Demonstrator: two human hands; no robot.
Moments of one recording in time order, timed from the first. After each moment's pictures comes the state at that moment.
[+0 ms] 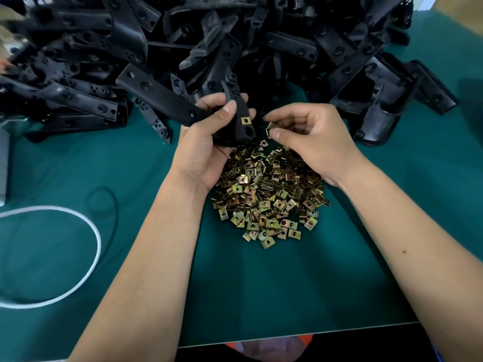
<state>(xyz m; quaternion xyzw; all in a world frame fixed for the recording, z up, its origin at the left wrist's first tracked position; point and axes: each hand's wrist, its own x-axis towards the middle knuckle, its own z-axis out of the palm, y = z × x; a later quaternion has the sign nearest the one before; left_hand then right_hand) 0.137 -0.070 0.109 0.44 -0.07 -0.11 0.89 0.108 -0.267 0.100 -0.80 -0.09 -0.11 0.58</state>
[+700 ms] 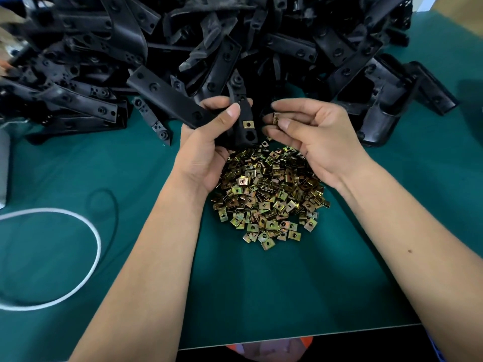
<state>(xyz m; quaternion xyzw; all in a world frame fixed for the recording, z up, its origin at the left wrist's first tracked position) 0.134 -0.072 0.109 0.47 -0.07 -0.09 0.87 0.106 -0.260 0.105 -0.59 -0.01 -0.05 0.81</state>
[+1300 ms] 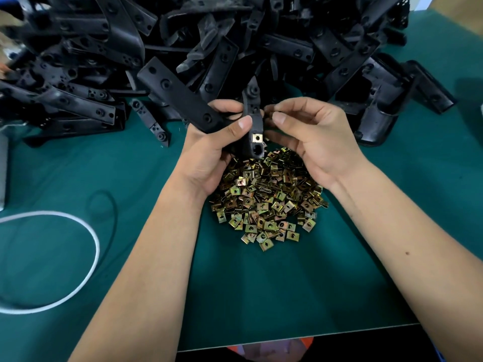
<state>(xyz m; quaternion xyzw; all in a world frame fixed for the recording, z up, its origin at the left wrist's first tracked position) 0.134 -0.074 0.105 0.54 -0.12 -0.10 0.83 0.104 -0.256 0.105 -0.58 0.00 -0.07 0.81</state>
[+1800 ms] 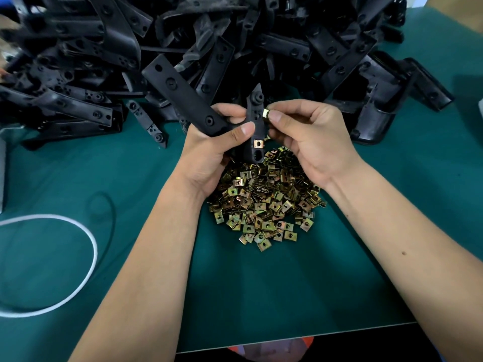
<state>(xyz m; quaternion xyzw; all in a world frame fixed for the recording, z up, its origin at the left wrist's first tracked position) 0.135 -0.076 0.102 0.57 -0.14 -0.10 0.81 0.108 -0.255 0.100 -0.59 0.01 -0.09 0.80</state>
